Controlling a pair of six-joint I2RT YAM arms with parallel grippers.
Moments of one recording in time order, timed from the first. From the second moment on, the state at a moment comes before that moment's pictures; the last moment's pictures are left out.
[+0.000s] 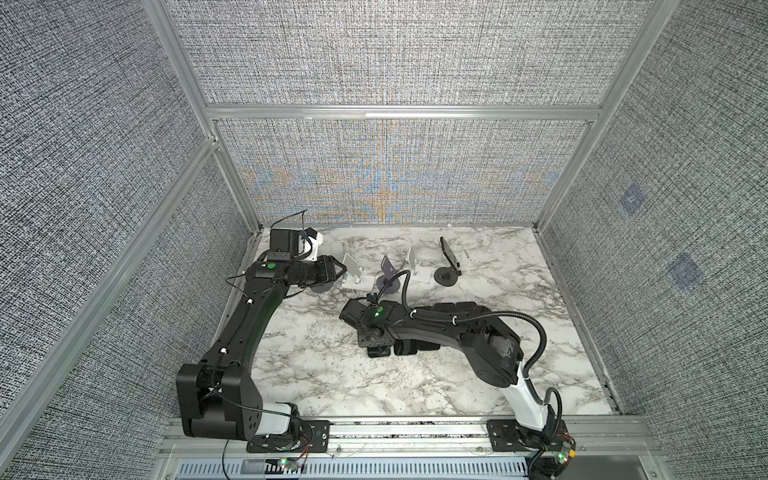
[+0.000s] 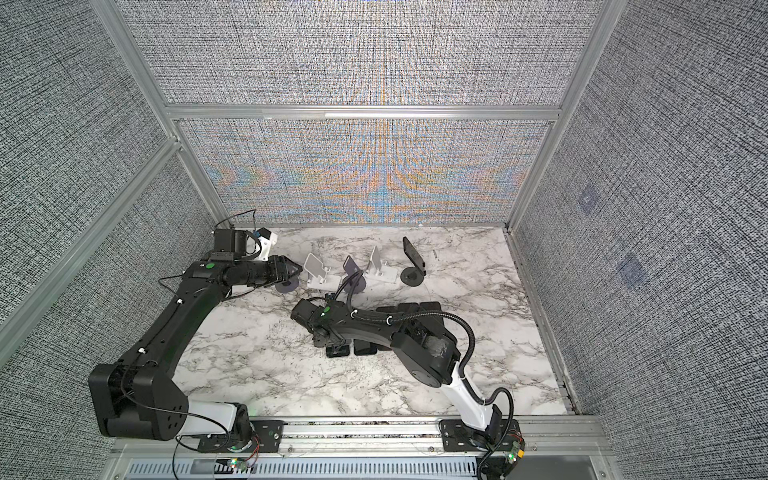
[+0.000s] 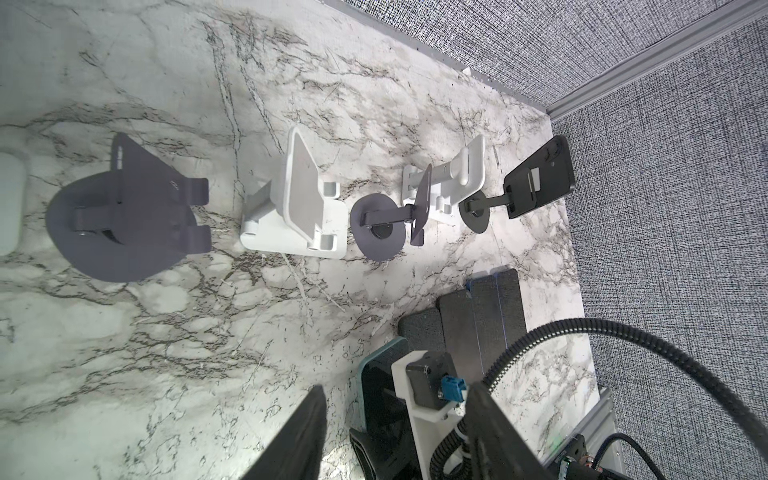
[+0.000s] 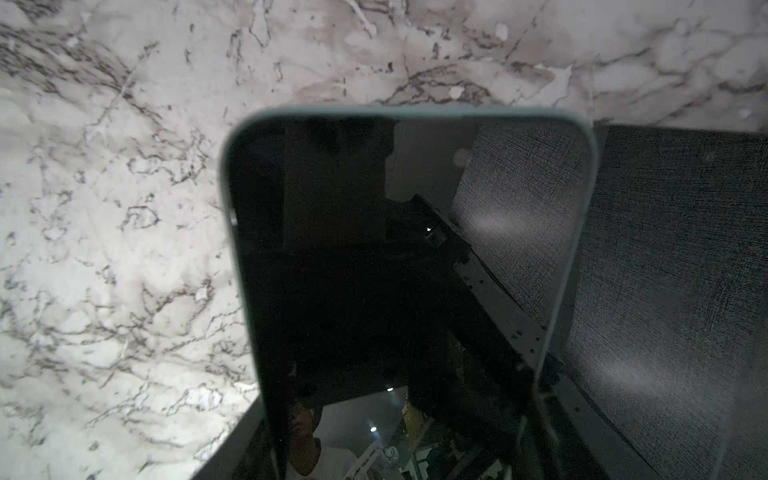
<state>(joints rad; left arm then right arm) -0.12 1.40 1.22 -0.67 0.57 -0.32 1.09 2.18 1.68 -0.81 0.27 0.92</state>
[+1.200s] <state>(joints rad) -0.10 1.34 1.19 -0.61 0.58 -0.32 1.10 2.09 1.65 -0.79 0.31 0.92</state>
